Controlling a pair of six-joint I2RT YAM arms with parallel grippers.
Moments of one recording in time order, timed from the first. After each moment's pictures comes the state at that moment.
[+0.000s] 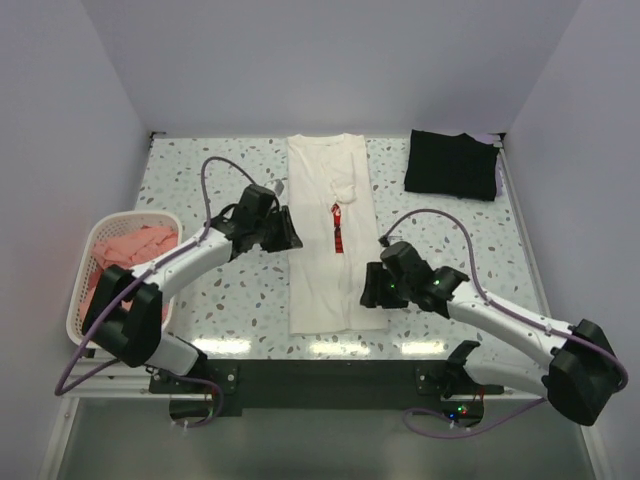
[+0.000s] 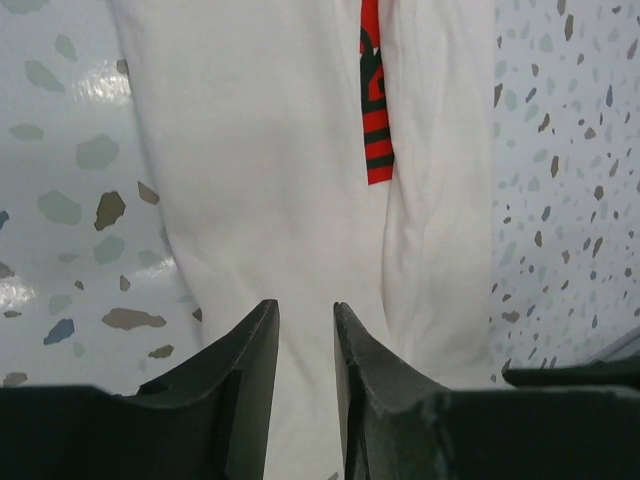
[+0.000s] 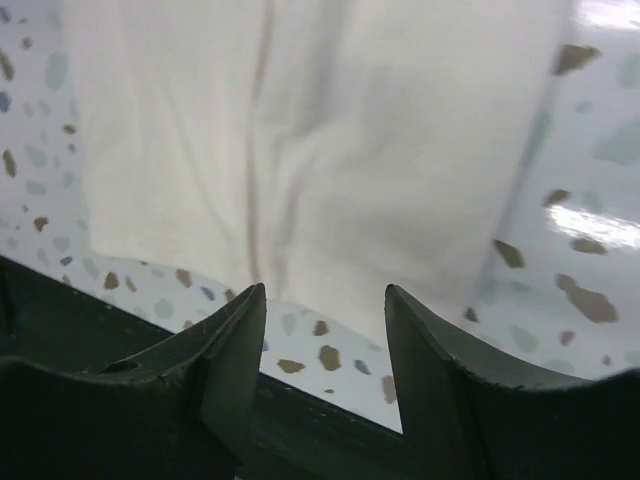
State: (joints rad) left arm -0.50 1.53 1.00 -0.31 0.14 -0.65; right arm 0.85 1.13 0.68 -0.49 0.03 0.71
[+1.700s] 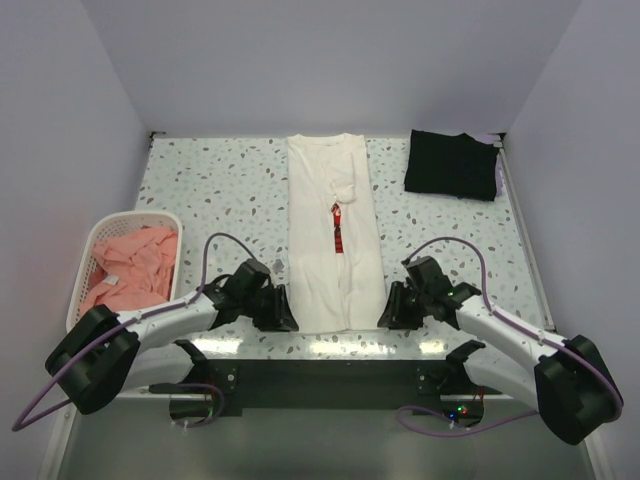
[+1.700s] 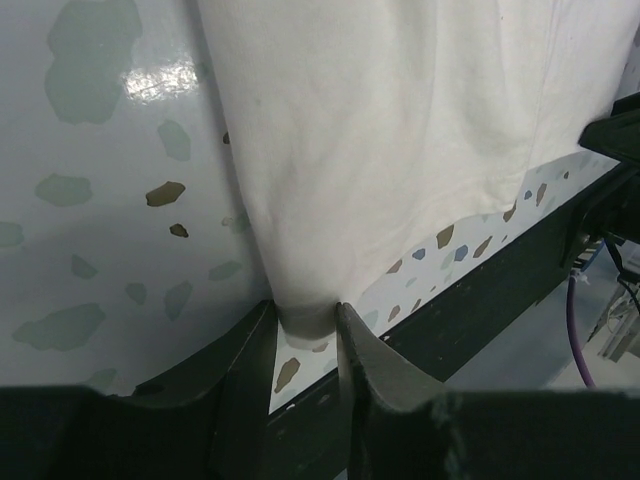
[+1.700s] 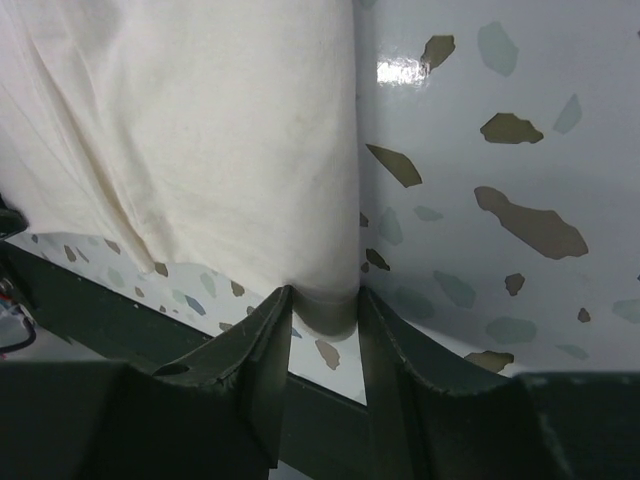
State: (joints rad) left arm -0.70 1.18 0.37 -0.17 0.36 -0.83; right arm 0.53 1.03 0.38 -0.44 -0.27 0.74
